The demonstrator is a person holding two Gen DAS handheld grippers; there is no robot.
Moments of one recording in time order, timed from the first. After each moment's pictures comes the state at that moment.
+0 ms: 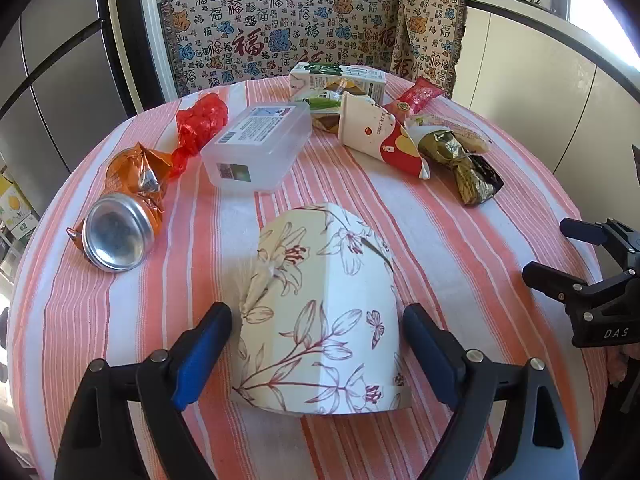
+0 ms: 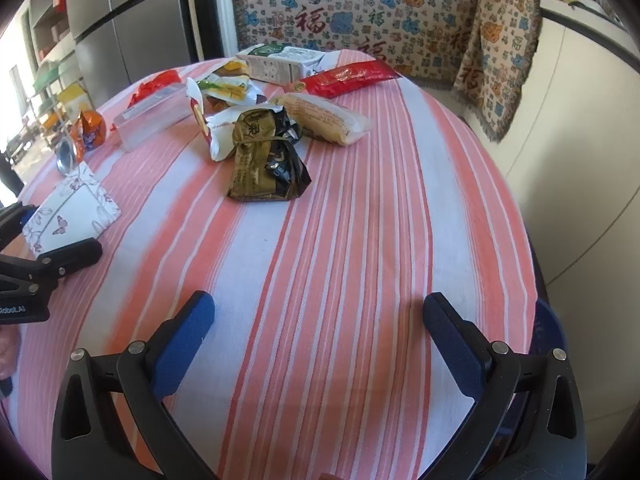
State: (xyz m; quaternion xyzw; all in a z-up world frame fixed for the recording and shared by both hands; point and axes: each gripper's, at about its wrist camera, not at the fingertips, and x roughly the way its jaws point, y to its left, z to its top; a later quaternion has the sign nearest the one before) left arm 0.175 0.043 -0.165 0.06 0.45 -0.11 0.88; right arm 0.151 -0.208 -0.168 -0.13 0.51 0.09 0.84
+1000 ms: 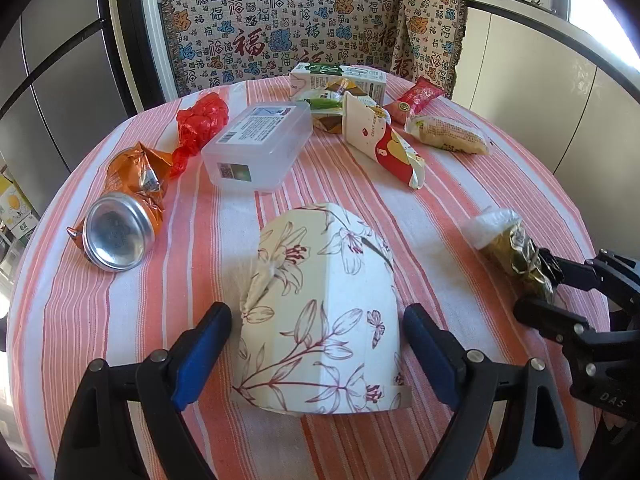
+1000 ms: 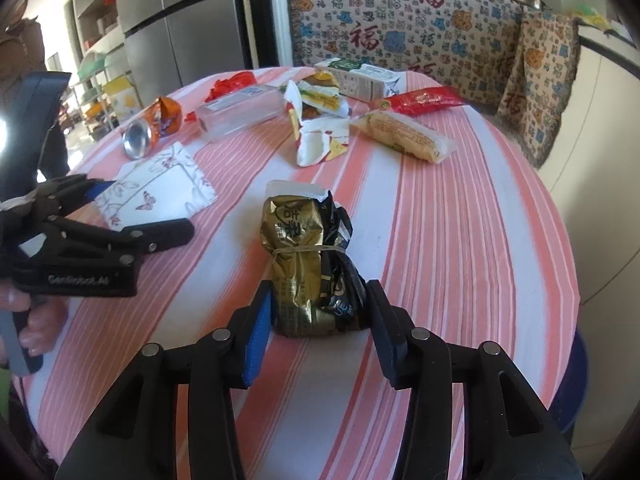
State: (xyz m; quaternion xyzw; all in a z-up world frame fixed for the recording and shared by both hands) left arm 0.174 0.045 -0.164 0.06 0.45 -0.11 0.88; right arm 0.109 -0.172 -0.161 -0.12 0.49 0.18 0.85
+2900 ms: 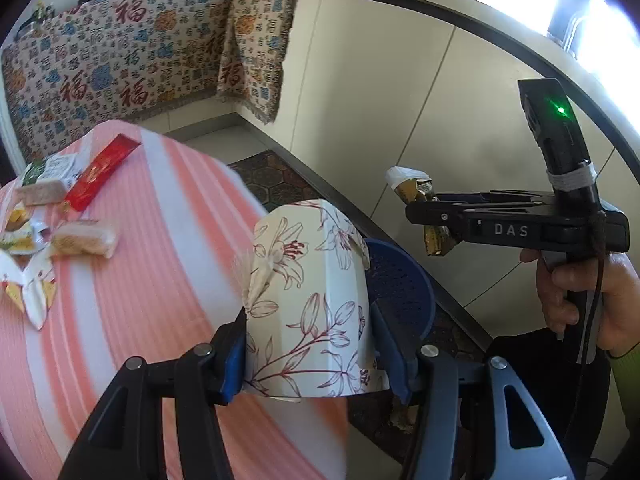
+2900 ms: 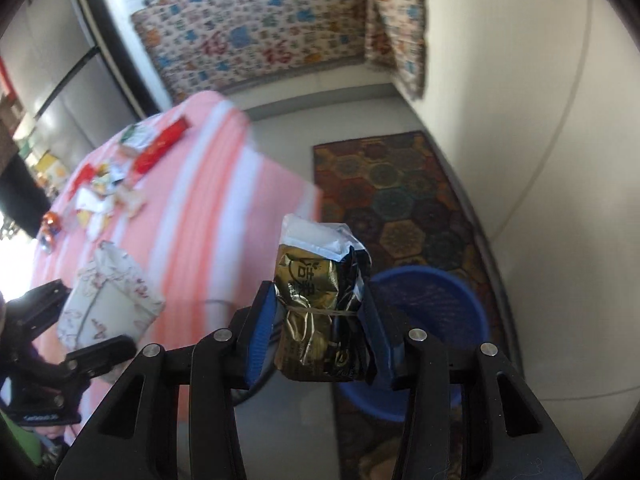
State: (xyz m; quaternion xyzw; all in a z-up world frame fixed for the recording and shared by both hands) left arm 0.170 -0.240 -0.123 0.06 0.45 -0.33 0.83; right arm 0.181 -0.466 -0.075 -0.02 0.53 0.01 0.85
